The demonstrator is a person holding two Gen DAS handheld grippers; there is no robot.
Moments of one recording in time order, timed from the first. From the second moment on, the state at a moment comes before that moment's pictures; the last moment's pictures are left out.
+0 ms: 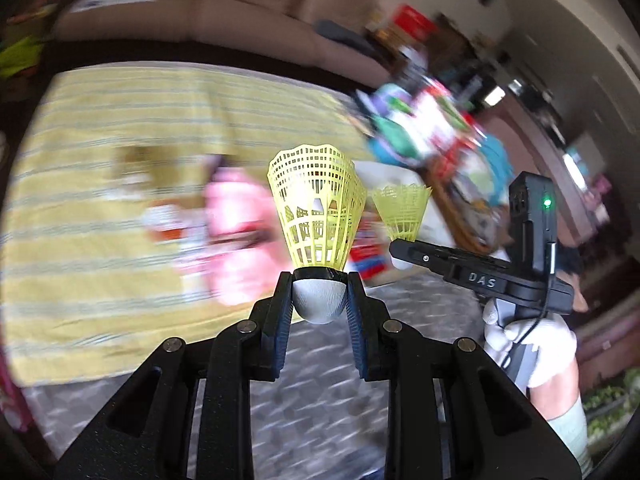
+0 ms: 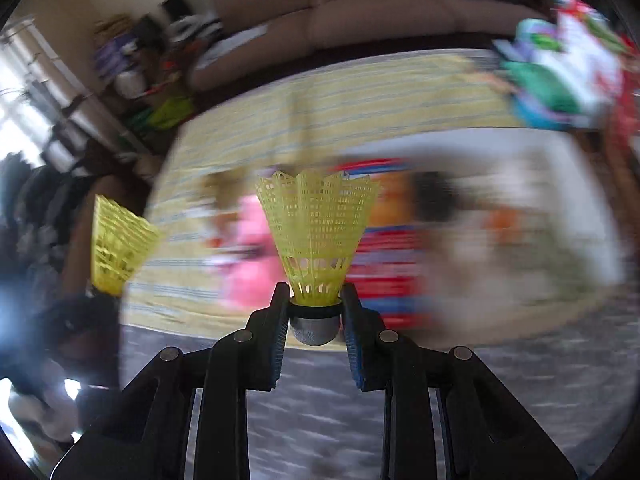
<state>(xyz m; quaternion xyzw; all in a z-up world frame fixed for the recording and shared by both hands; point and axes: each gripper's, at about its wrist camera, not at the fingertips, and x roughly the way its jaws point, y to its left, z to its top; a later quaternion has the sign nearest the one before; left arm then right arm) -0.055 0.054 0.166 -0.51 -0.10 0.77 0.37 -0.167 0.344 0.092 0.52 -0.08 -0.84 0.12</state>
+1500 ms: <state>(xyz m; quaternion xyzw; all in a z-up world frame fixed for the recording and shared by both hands) -0.031 0.322 0.104 -0.59 0.01 0.71 0.39 -0.213 0.546 0.092 0.50 -0.12 -0.86 0.07</state>
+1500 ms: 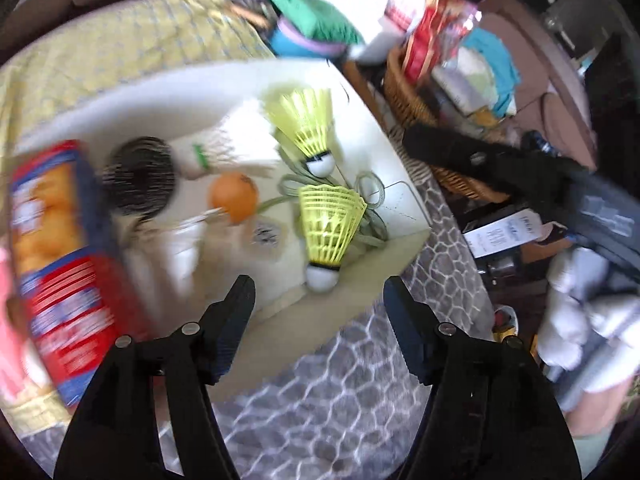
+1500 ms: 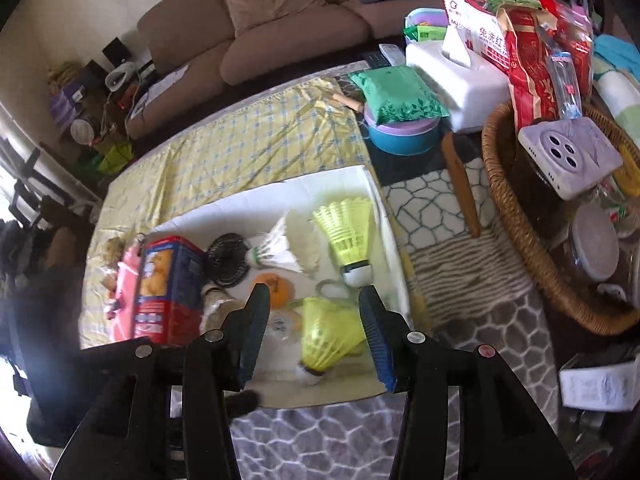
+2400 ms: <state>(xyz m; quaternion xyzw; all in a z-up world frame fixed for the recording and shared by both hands) -0.013 -0.030 0.115 -0.52 -0.03 0.82 0.25 -0.130 0.292 0.091 0.44 -0.13 -0.86 0.20</state>
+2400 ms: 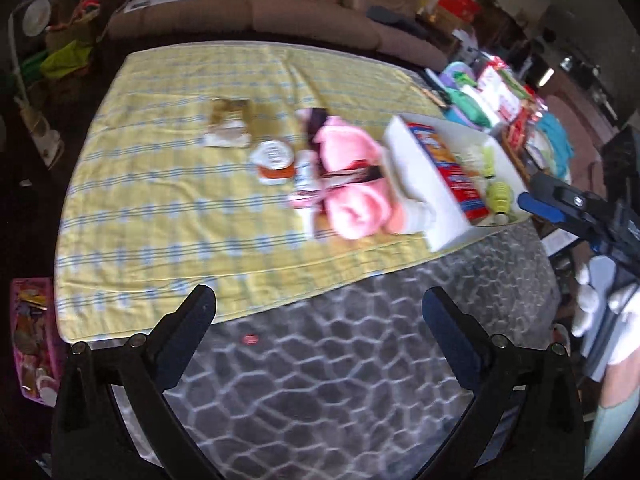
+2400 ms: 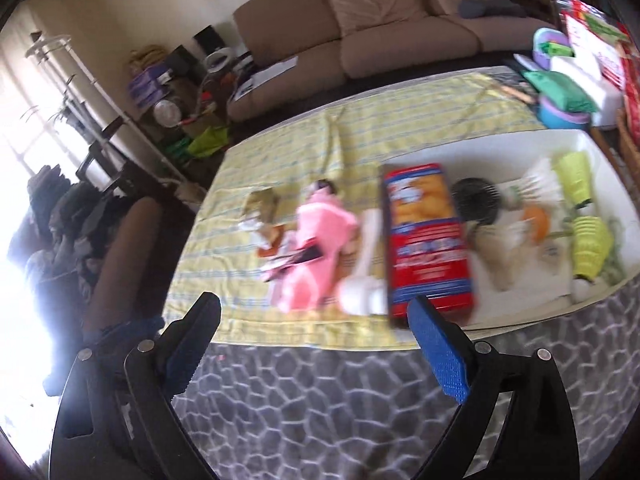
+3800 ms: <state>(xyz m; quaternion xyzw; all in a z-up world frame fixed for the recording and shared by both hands) -0.154 0.007 0.027 -0.44 -0.01 0.86 0.26 -0.143 0.230 0.034 0.38 -0.06 -0.89 0.24</state>
